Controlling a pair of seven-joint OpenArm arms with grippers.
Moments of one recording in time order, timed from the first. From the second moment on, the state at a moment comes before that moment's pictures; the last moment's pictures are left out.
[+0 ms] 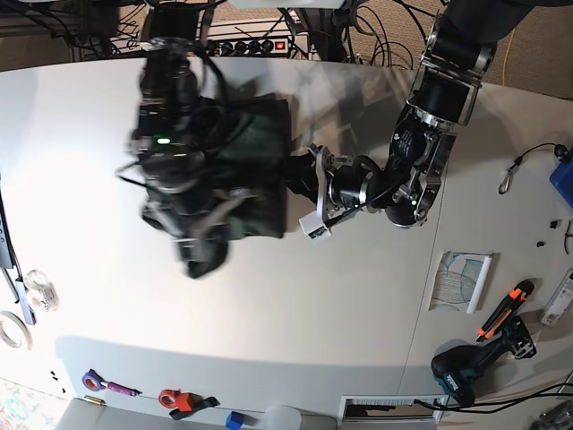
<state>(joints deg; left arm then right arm) -17.2 -6.1 19.9 70.4 -47.5 -43.3 63.8 -0.1 0.2 -1.6 109.9 3.8 11.2 -54.8</state>
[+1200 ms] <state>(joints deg) -14.7 -6.1 19.8 70.5 -48.4 -43.3 62.9 6.4 5.1 41.8 92.1 38.0 19.5 -57.2</state>
